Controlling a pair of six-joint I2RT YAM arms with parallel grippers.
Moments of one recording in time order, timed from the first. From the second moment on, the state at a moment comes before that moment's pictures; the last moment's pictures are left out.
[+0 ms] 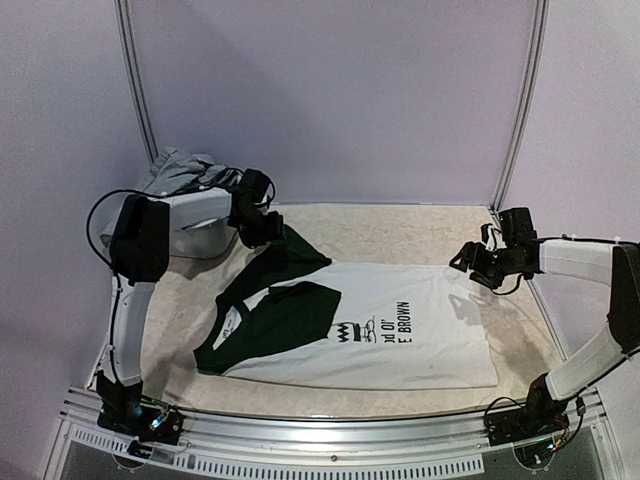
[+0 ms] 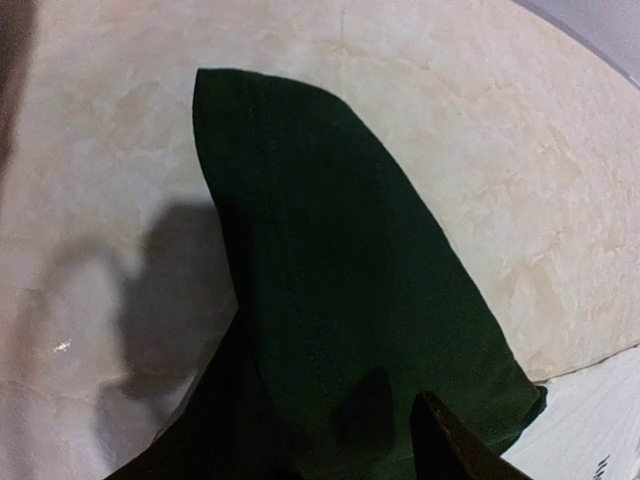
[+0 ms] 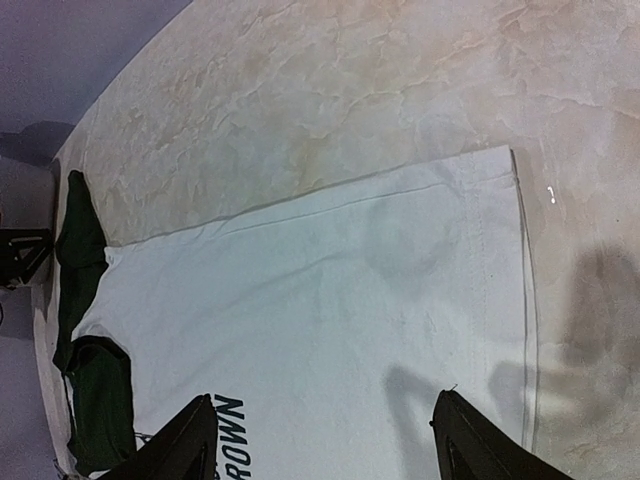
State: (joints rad) left arm -0.41 2.33 1.90 -0.57 0.06 -0.49; right arm 0.12 1.46 0.81 -0.22 -0.30 0.54
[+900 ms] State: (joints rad) left arm -0.41 2.38 1.89 -0.52 0.15 -0.53; right arm 0.12 1.53 0.83 -0.19 -0.31 0.54
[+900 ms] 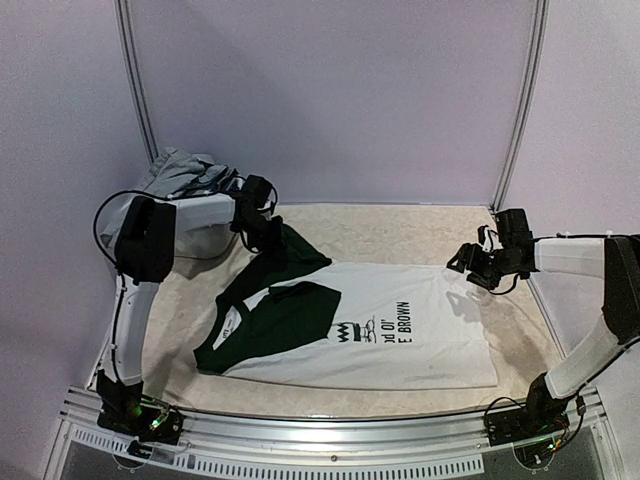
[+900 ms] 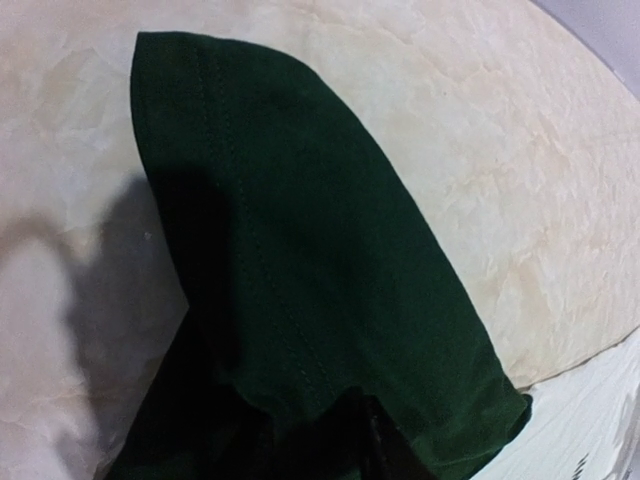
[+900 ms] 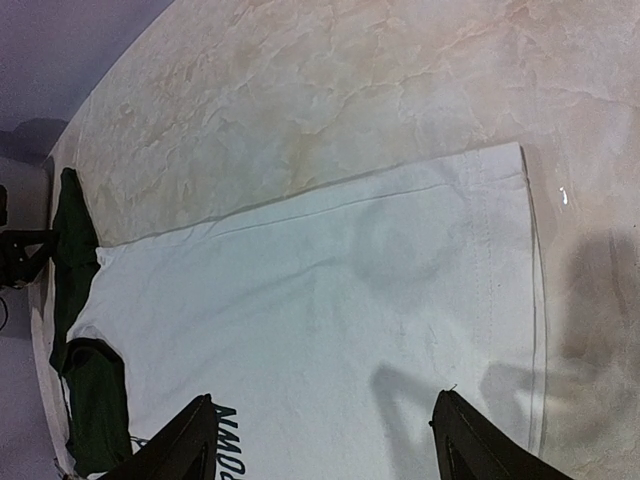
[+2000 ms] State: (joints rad) left arm -0.45 2.21 1.84 -0.50 0.10 -0.48; right arm 0.12 1.78 1.14 -0.31 -0.24 0.53
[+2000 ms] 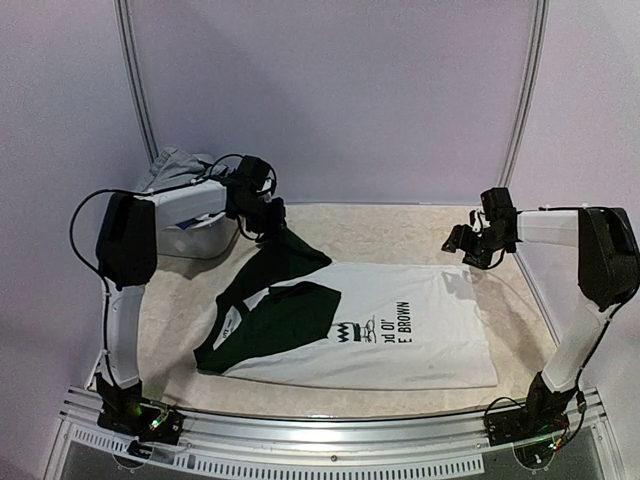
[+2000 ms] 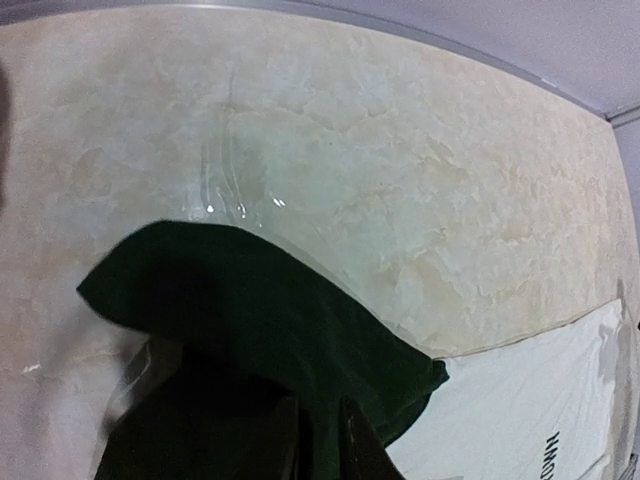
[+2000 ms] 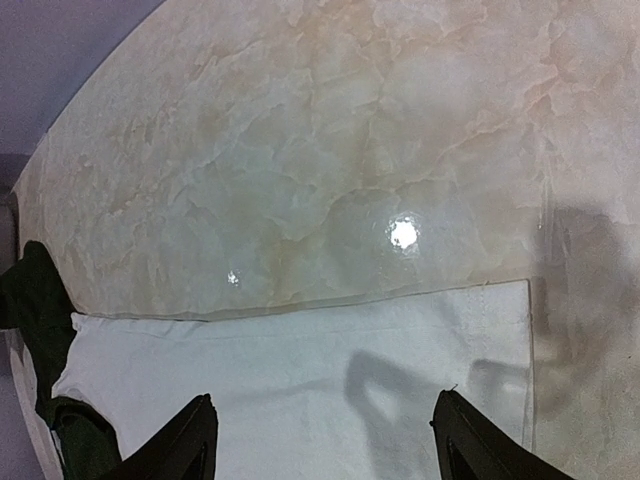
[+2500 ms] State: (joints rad) left arm -0.42 2.30 1.87 -0.50 0.07 -0.48; right arm 0.12 1.80 1.14 -0.32 -0.24 0.52
